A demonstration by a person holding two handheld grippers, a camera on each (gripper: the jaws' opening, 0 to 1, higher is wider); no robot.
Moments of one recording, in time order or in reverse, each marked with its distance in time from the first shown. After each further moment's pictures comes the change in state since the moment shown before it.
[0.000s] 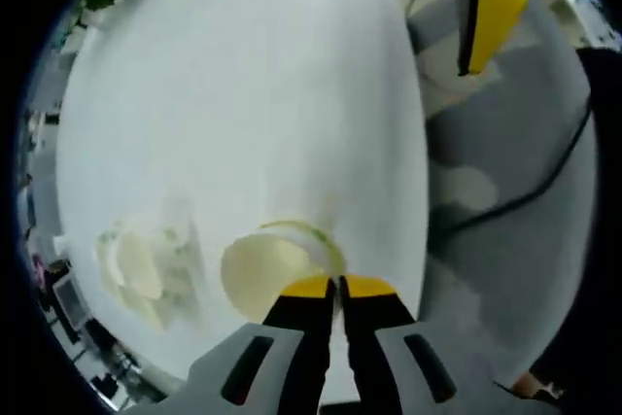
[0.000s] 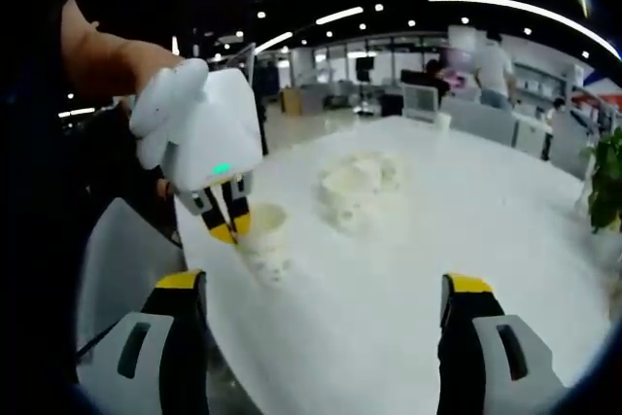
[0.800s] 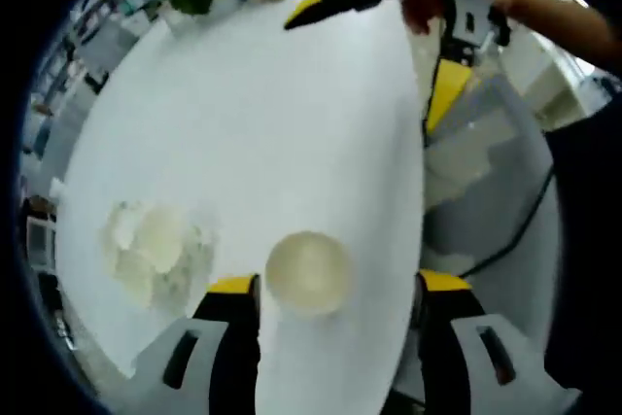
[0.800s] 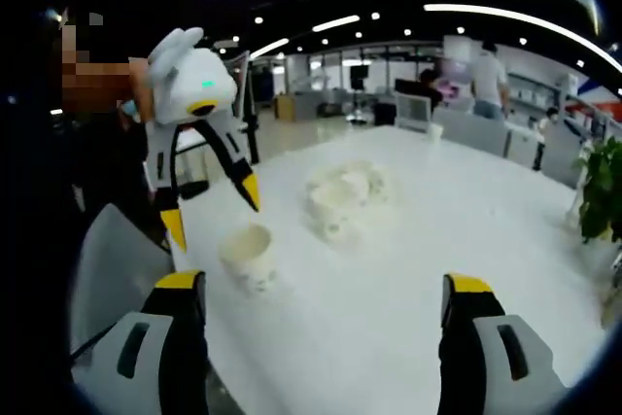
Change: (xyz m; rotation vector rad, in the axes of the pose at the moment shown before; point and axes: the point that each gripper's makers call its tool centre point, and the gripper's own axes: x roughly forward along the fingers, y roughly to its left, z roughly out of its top) left arm -0.048 0.026 -0.004 -0.309 -0.486 0.046; right arm -0.005 -0.015 0.015 -0.018 -0.037 -0.046
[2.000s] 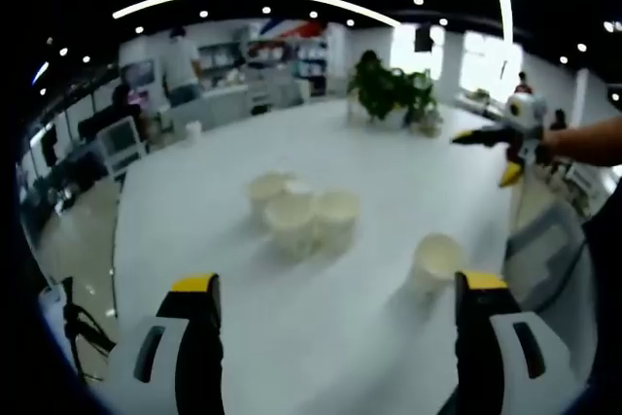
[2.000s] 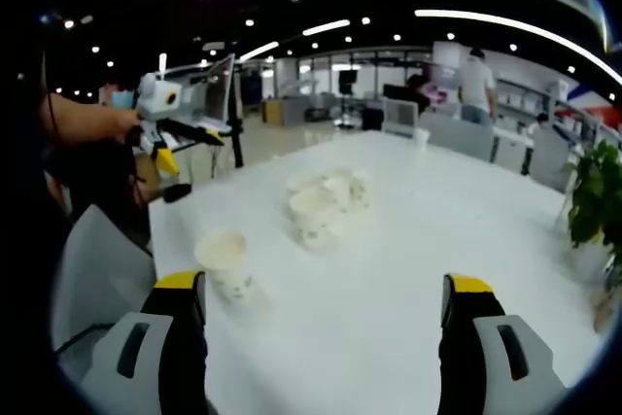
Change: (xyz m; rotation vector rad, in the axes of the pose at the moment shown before) left arm -0.090 0.093 -0.097 -0.414 -0.635 0.343; right arm 0.007 -0.021 0.006 -0.026 -0.032 -0.050
